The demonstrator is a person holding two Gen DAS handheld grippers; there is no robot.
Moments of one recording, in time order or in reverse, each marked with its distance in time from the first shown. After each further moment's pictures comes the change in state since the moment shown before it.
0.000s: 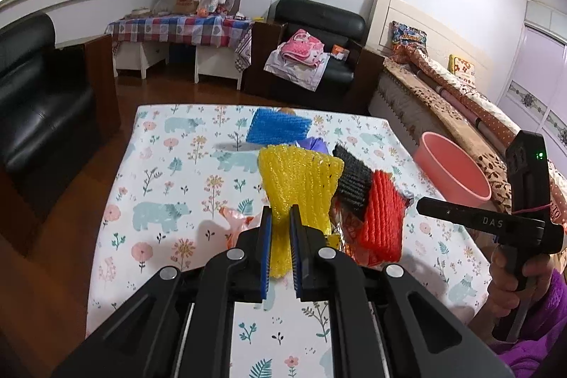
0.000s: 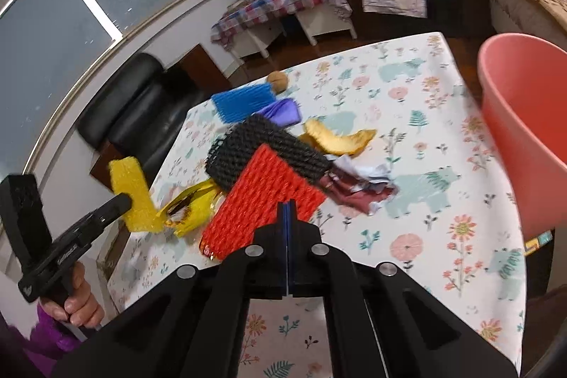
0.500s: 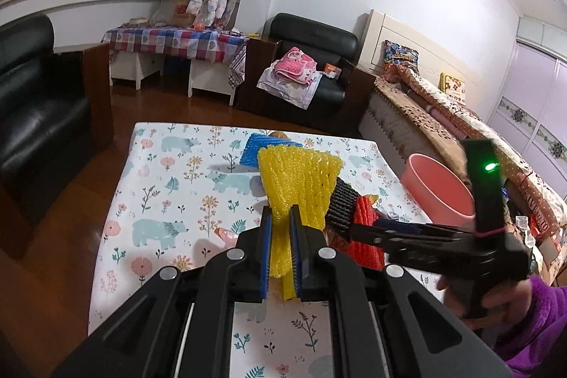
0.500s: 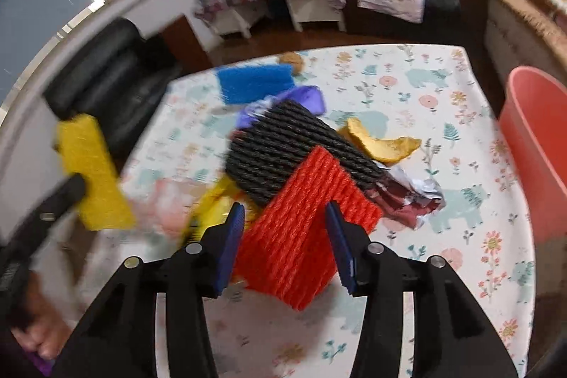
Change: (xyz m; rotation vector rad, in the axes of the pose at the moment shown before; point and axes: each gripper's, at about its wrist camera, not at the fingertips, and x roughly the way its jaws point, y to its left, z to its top) left arm -0.016 0.006 0.008 -0.030 -0.062 -0.049; right arm 0.050 0.064 0.005 -0.126 0.077 -0.218
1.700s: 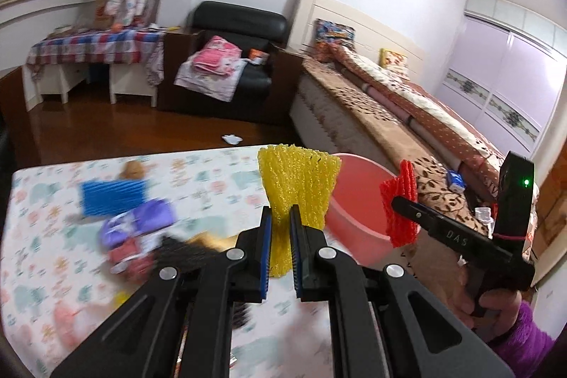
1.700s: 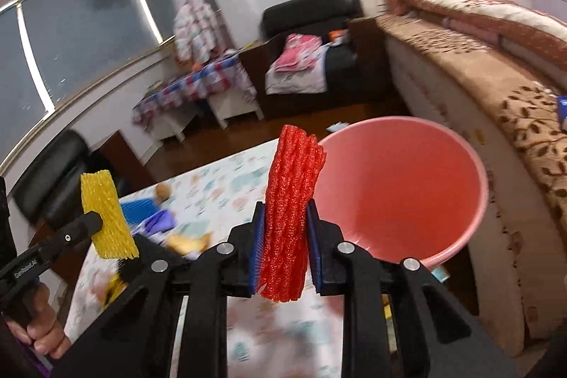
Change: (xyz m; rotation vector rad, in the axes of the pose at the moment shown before) left arm 0.104 -0.159 0.054 0.138 0.070 -0.244; right arm -0.119 -0.191 -0.008 0.268 -0.390 -0.150
